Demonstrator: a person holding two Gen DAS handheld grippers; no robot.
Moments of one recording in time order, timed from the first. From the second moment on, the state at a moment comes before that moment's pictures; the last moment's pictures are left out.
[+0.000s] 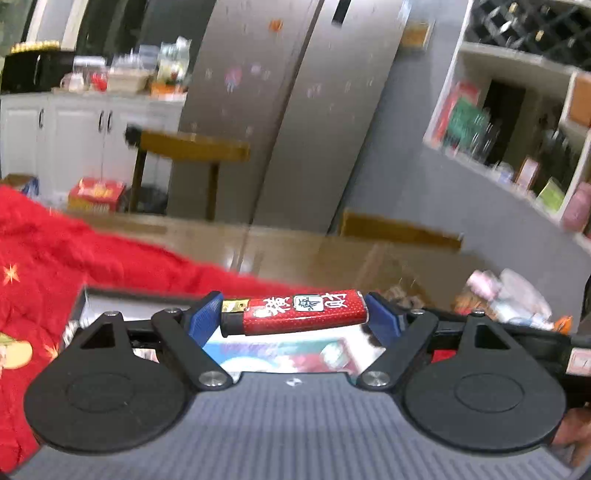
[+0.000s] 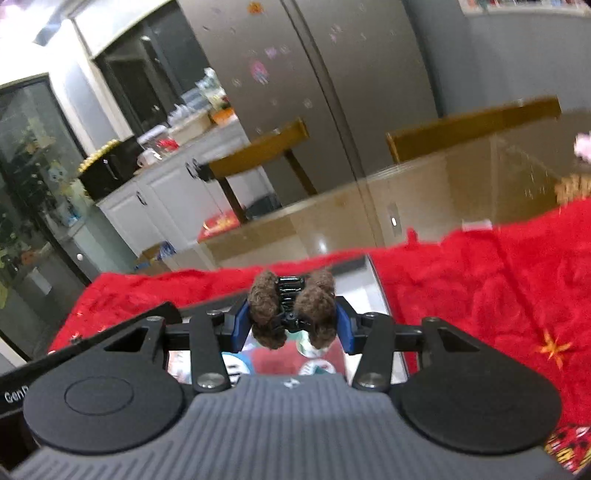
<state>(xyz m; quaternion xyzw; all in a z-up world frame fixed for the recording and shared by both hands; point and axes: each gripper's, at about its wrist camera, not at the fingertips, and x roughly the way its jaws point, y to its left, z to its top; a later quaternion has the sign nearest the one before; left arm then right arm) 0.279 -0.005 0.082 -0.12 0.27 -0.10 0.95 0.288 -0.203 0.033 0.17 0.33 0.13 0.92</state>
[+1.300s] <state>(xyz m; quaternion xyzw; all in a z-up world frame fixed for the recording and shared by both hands) 0.316 0.020 0.025 -0.21 0.36 -0.07 0.91 0.304 -0.201 0.008 0.17 0.36 0.14 0.91</state>
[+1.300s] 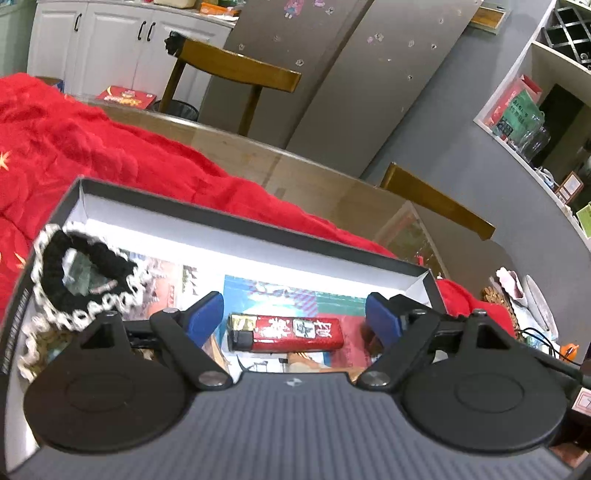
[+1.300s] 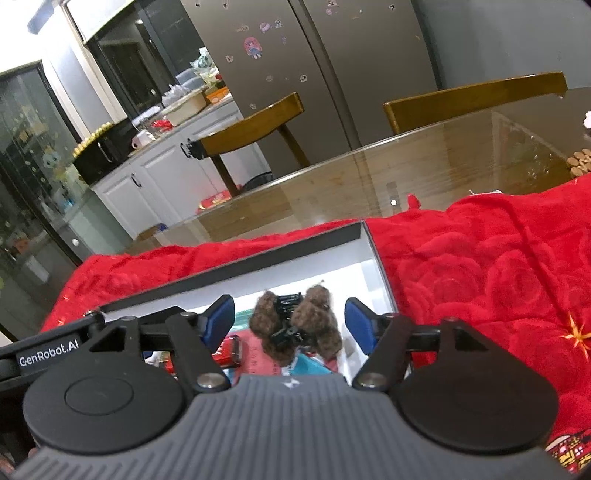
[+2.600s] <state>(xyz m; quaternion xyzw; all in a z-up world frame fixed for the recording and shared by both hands) 0.003 0.005 0.001 0.01 0.24 0.01 0.97 0.037 -0.179 -0.009 0.01 0.25 0.08 0.97</state>
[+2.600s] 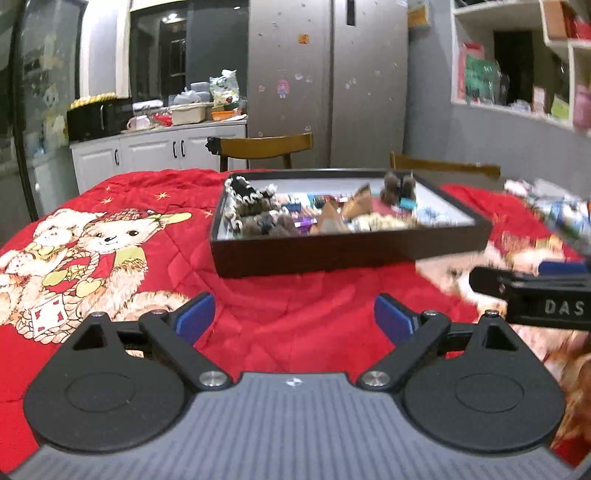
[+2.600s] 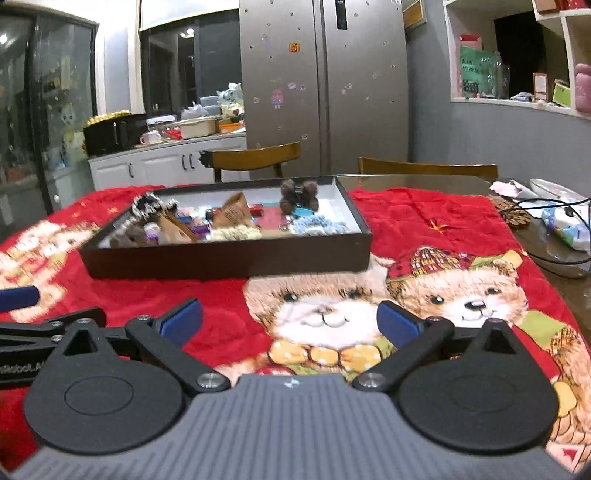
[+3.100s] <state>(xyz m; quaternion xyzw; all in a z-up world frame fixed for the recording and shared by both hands) 0.006 0.003 0.001 0.02 0.25 0.02 0.97 0.033 -0.172 -0.014 -0.02 0.27 0.08 0.96</state>
